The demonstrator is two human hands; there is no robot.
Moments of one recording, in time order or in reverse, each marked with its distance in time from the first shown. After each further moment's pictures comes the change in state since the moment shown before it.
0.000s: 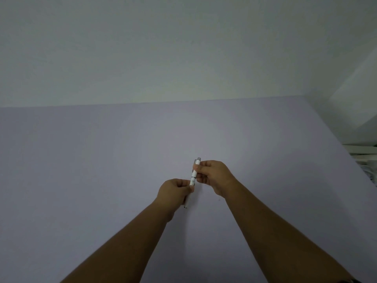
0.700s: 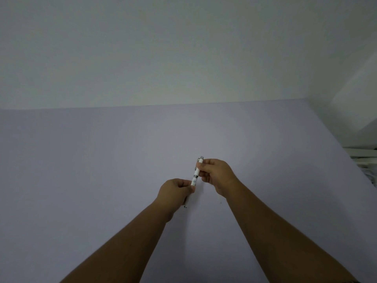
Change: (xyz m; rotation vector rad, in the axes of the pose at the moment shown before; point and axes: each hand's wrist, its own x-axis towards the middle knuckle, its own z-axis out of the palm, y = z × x) left_hand 0.001 0.006 -0.006 0.055 -0.007 0.029; right_hand 0.005 -0.007 0.000 0.061 0.055 -0.014
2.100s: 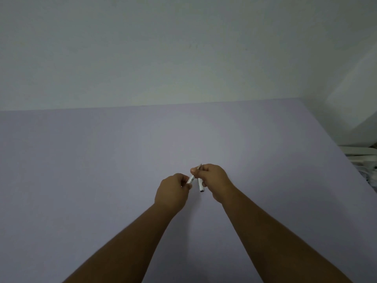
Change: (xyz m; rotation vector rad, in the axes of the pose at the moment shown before) left_hand -0.005 0.004 0.012 0.526 0.217 0.249; right_hand -0.013 0.014 0.000 -0.304 0.032 -0.046
